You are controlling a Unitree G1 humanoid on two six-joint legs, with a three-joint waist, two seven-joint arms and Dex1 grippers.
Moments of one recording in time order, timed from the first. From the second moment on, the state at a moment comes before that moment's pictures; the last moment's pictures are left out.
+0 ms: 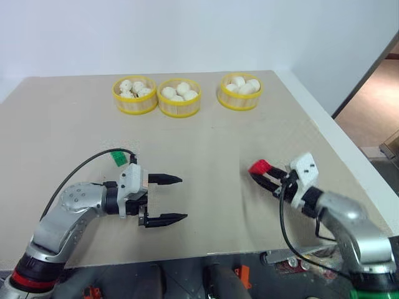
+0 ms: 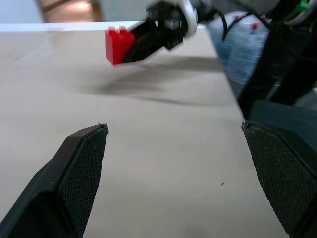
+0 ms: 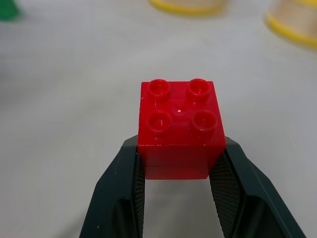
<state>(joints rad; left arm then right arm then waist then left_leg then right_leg) -0.13 0.68 -0.03 -0.41 -0.55 0.31 -1.07 -0.25 -0.67 -0.06 -0.22 0.40 0.48 0.82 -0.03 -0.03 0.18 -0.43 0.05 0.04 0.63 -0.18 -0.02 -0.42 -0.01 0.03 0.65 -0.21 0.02</state>
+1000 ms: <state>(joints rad) 0.05 0.68 0.11 -0.51 -0.56 0.33 -0.88 -0.89 -0.50 0.28 0.84 0.09 -0.10 1.49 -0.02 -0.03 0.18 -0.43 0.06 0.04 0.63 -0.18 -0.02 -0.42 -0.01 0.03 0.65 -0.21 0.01</state>
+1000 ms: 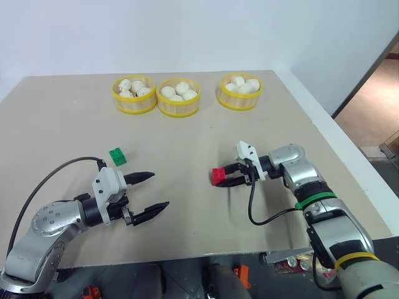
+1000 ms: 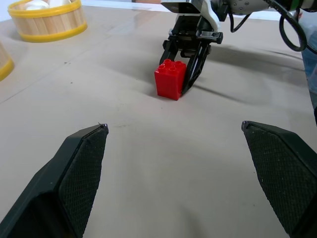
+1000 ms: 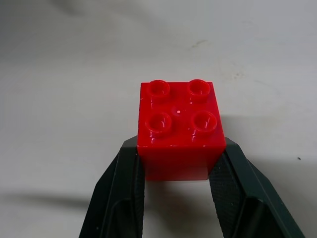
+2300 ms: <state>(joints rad) -0.18 0.59 0.28 -0.28 -0.49 0.40 -0.56 -0.71 -0.55 0.03 -0.04 0.47 0.59 1.25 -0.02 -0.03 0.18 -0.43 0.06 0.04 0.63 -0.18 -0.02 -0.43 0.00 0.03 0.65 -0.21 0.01</state>
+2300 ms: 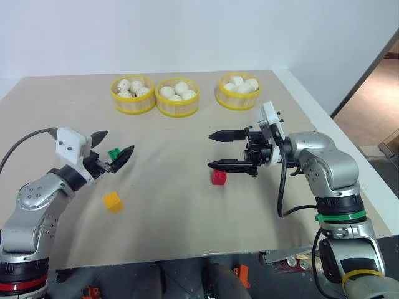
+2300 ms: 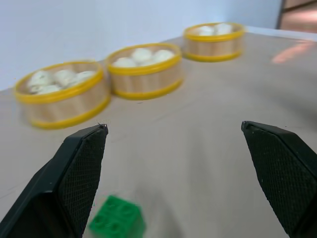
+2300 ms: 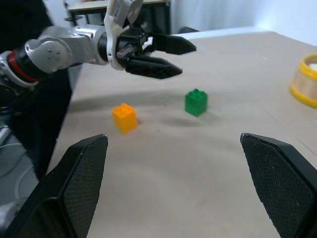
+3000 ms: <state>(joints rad) -0.45 0.75 0.17 0.29 -0.39 0.34 -0.92 -0.68 -0.60 0.04 -0.04 0.47 0.52 1.22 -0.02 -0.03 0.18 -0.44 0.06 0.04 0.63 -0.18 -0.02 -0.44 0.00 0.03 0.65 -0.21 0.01</state>
